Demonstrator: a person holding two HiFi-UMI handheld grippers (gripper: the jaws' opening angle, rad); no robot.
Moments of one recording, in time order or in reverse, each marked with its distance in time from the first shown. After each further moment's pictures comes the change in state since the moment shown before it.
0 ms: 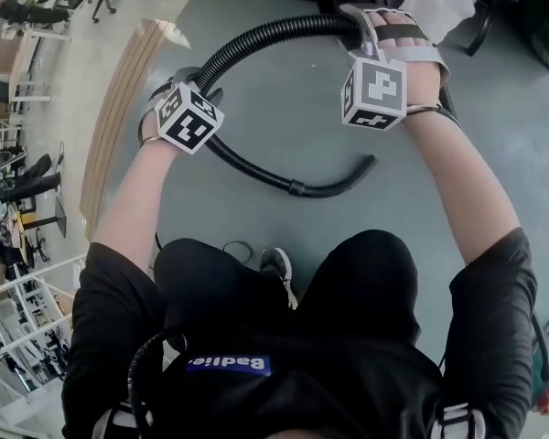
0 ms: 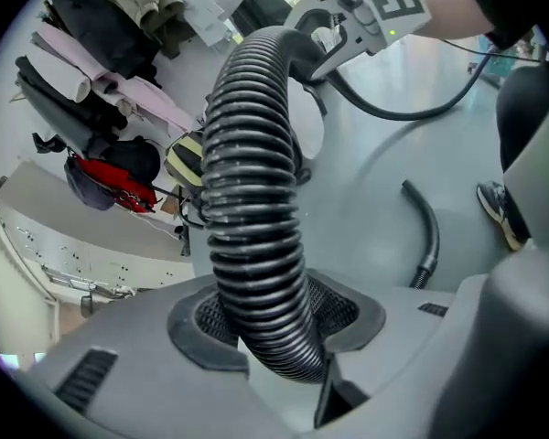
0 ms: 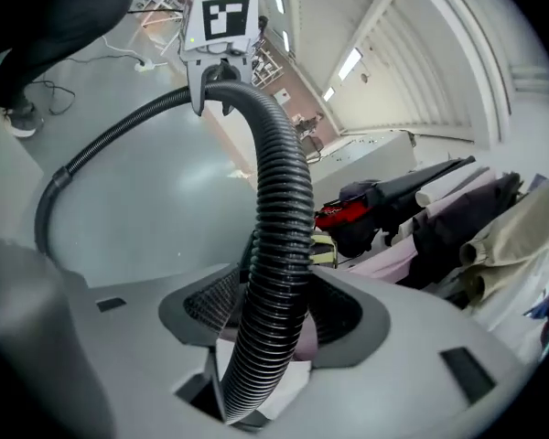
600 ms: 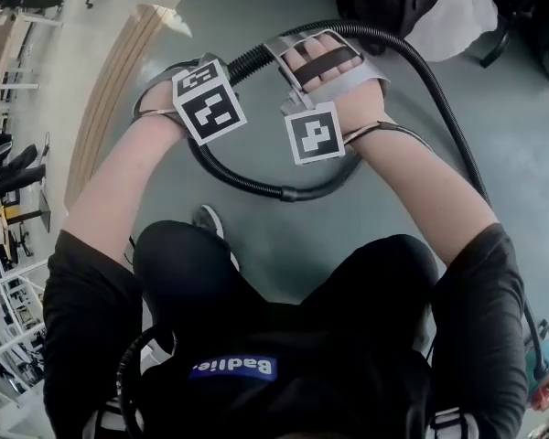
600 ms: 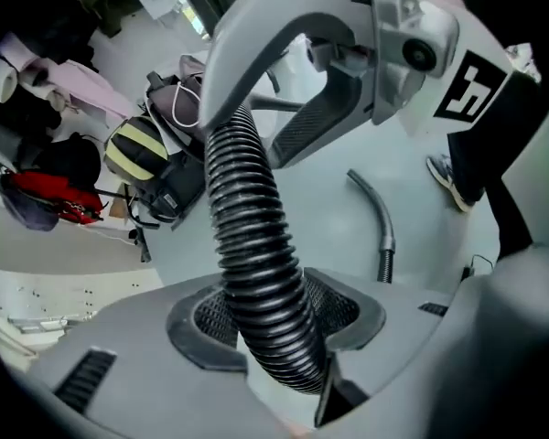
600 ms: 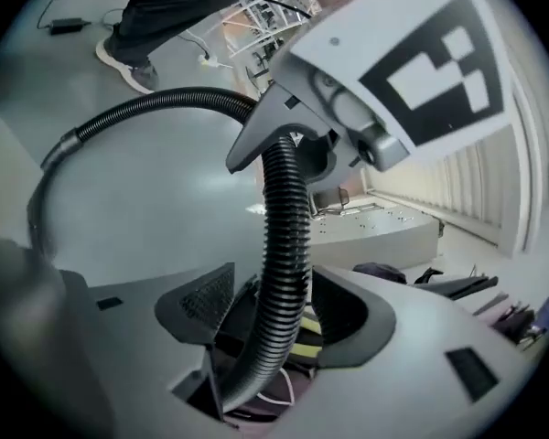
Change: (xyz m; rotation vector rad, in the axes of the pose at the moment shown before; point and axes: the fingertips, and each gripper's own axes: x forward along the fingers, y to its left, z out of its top) left arm 0.012 -0.020 -0.018 0.187 0.109 -0.255; right arm 0.040 0.076 0.188 -0.290 -0.280 -0.087
